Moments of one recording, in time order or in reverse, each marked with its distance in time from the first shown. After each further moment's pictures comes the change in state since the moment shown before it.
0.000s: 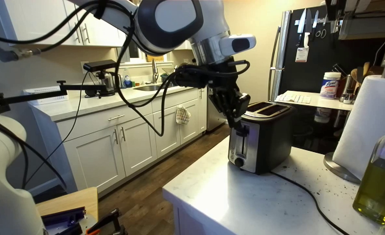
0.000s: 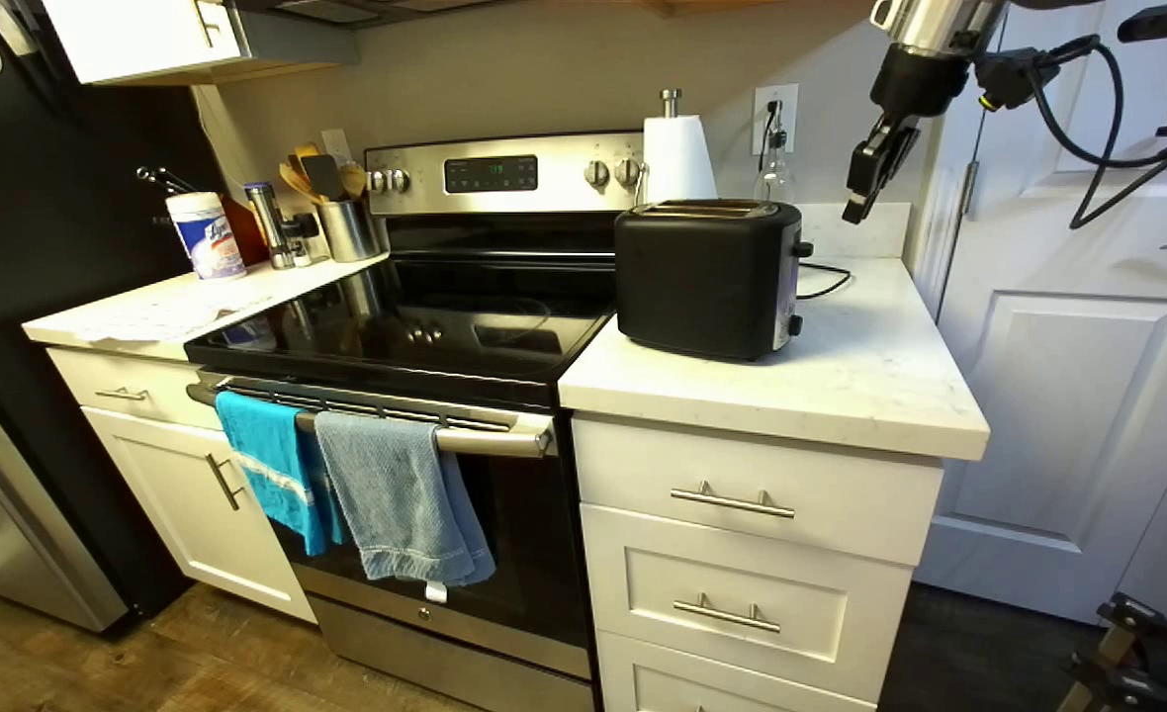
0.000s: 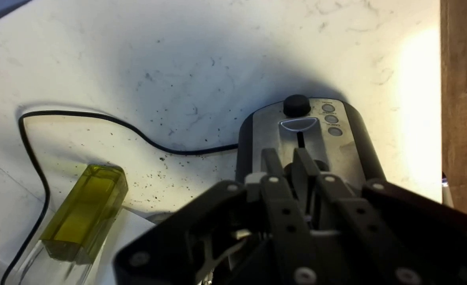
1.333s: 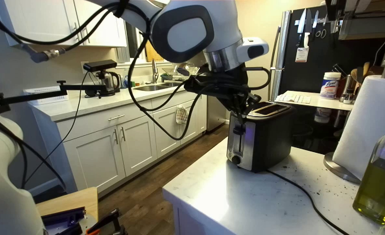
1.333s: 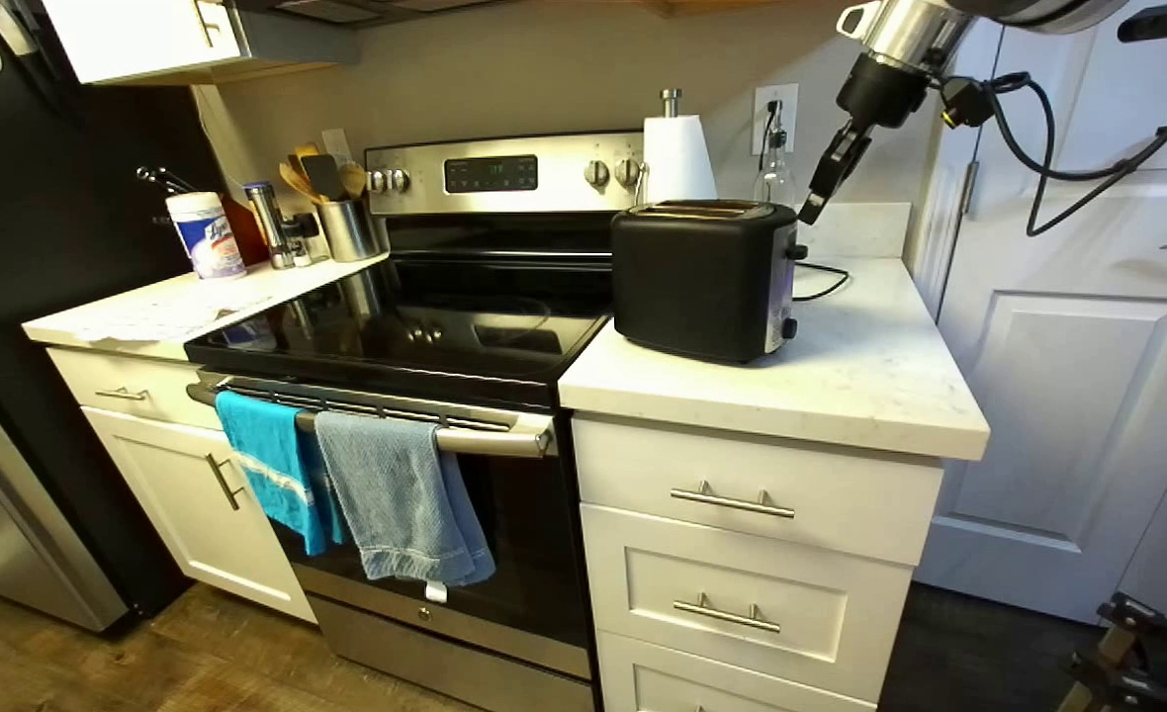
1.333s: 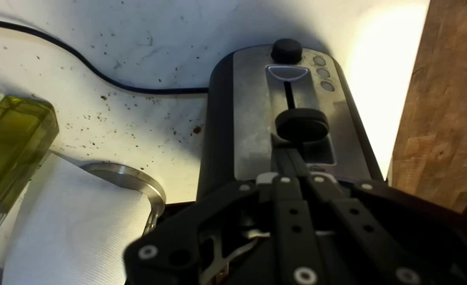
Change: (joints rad) arm 0.066 0.092 -0.058 0.044 0.257 0.132 -0.353
